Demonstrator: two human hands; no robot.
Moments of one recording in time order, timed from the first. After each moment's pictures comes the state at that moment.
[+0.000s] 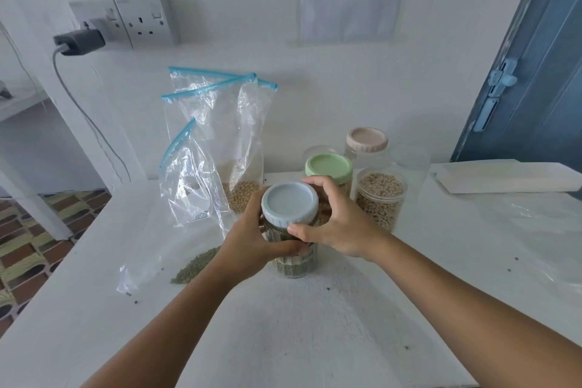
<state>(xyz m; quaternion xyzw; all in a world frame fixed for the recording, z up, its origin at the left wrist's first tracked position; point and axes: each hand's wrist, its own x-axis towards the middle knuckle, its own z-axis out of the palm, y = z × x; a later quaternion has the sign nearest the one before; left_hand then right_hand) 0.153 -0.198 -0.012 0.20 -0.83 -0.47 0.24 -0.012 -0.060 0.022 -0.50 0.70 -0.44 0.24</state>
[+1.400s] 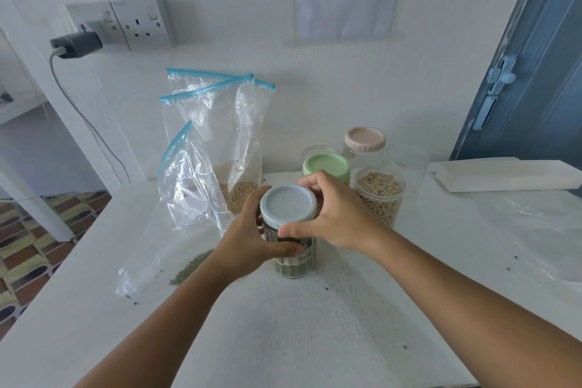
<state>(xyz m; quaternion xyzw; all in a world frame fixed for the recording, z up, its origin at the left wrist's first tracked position) 0.153 -0.203 -0.010 0.21 -0.82 -0.49 0.21 -0.009 -0.060 0.042 -0.52 0.74 -0.39 0.16</state>
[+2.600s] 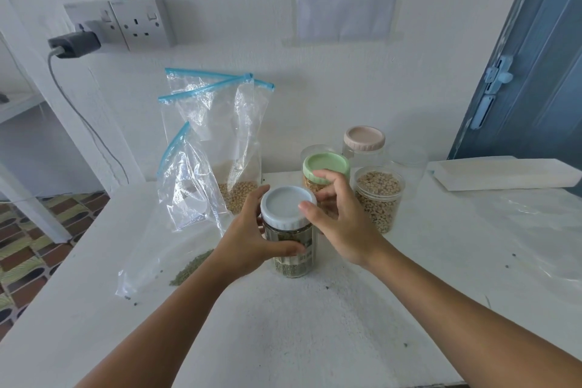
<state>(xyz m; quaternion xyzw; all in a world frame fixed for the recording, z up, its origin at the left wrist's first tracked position) 0.152 -0.206 -0.013 0.22 -0.82 -0.49 0.20 -0.003 -0.053 0.013 -0.47 0.70 -0.52 0.17</state>
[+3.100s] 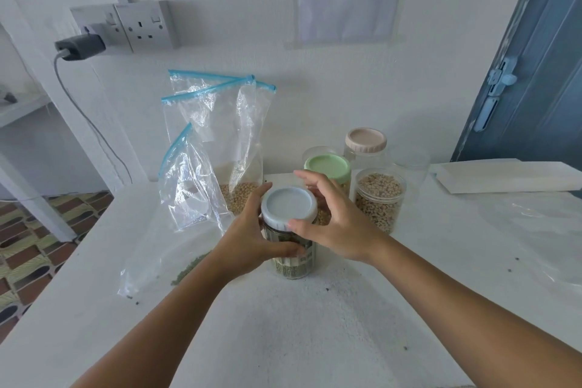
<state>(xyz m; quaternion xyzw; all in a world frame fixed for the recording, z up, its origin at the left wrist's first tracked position) 0.153 -0.205 -0.006 0.21 -0.83 -0.49 0.20 -0.005 -0.053 0.030 -0.54 0.68 -0.44 0.20</state>
